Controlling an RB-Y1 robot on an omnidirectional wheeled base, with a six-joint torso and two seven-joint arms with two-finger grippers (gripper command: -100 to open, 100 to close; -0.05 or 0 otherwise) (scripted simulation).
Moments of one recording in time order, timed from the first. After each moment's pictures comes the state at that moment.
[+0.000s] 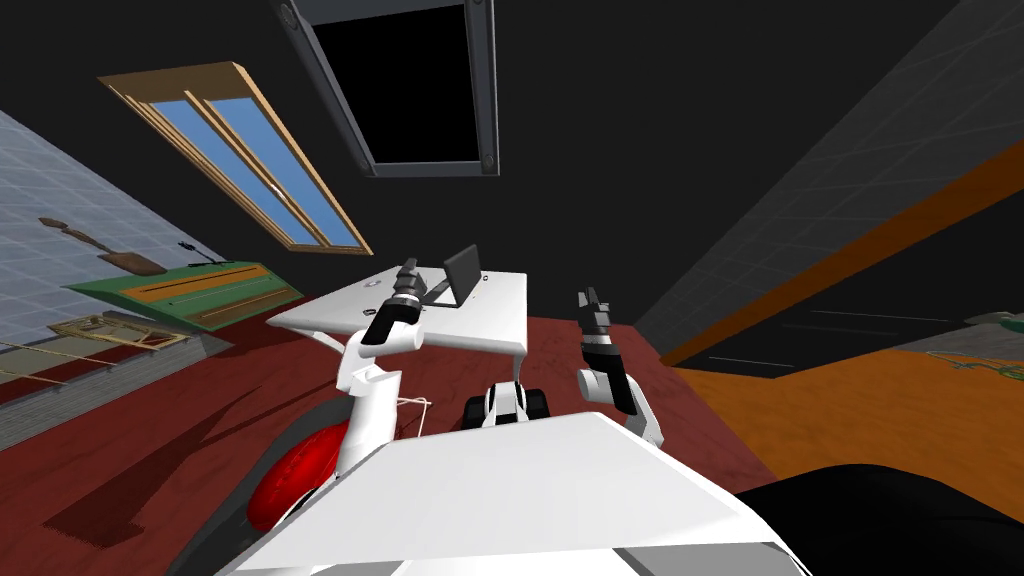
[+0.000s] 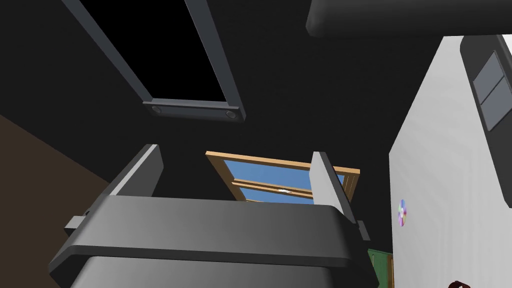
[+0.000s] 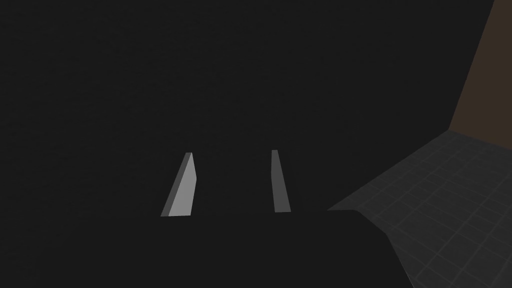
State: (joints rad) left arm -0.12 0.16 0.18 -2.12 -0.11 0.42 0.10; right arm 0.45 -0.03 -0.07 -2.23 0.07 -0.36 -0.17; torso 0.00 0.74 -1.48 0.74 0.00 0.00
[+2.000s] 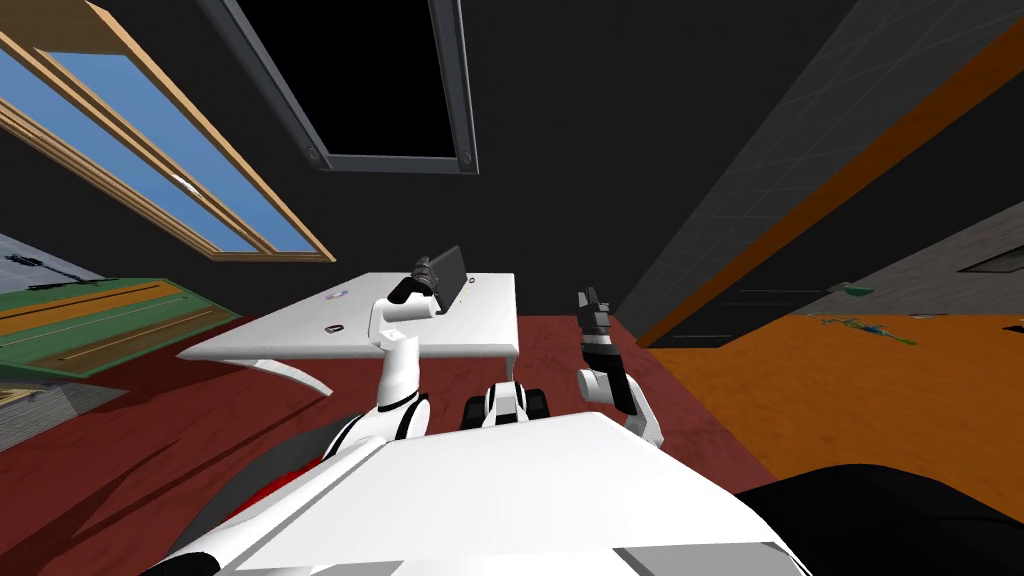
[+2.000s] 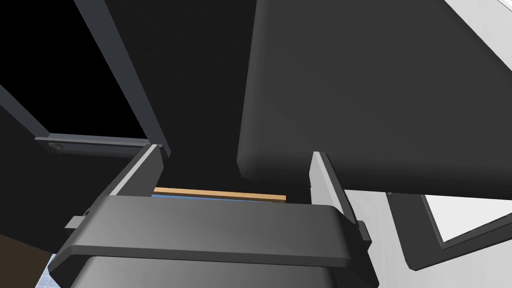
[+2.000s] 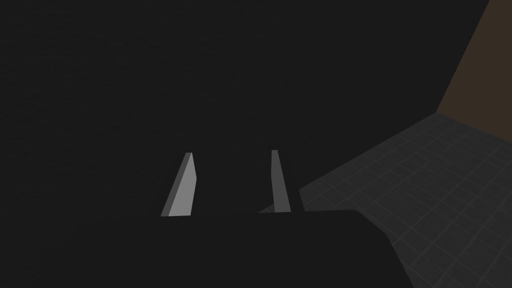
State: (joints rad) left arm -0.43 0.12 0.23 -1.89 -0.18 0.74 0.18; right arm 0.45 -0.03 -0.06 -2.23 0.07 -0.36 -0.17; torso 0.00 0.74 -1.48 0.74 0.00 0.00
